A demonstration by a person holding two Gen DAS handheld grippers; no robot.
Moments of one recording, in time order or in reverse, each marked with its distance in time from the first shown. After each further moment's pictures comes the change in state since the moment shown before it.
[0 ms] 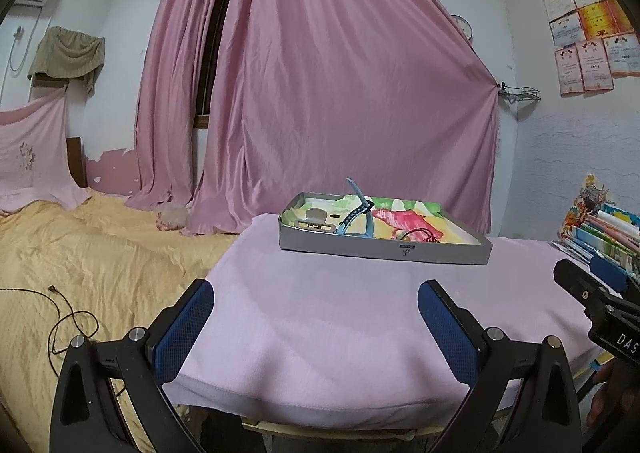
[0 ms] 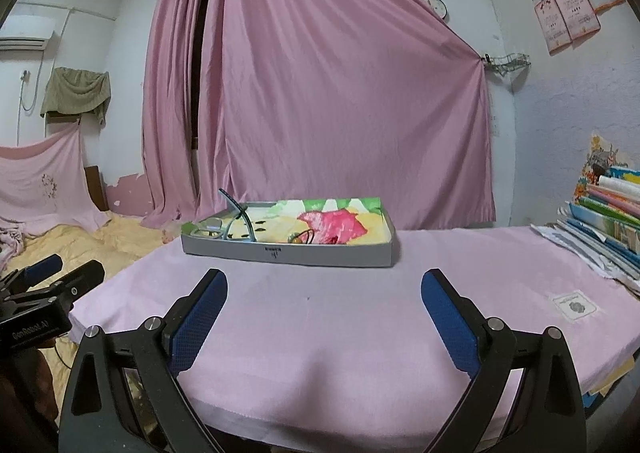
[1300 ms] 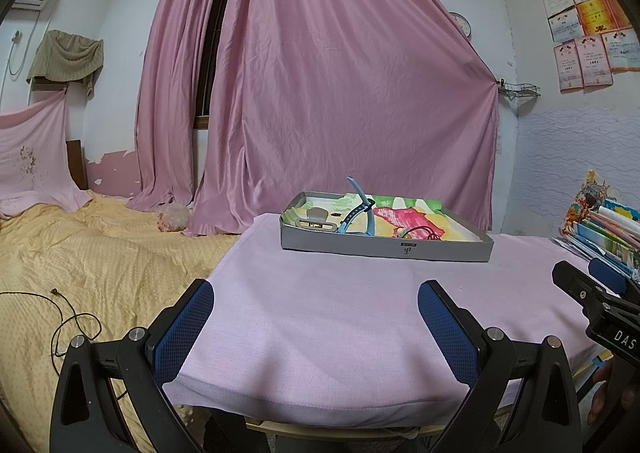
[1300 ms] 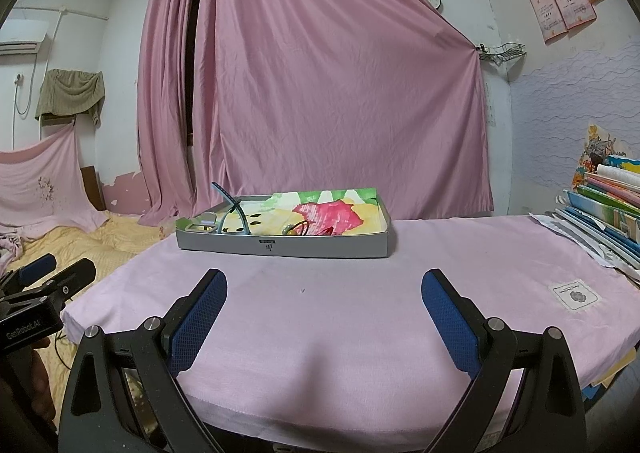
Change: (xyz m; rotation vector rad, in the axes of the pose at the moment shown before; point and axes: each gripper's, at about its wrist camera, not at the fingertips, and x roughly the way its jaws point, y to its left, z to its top) left arm 0.001 0.002 0.000 0.011 0.003 0.006; right arm 0.001 -0.002 -0.002 0.011 0.018 -0.008
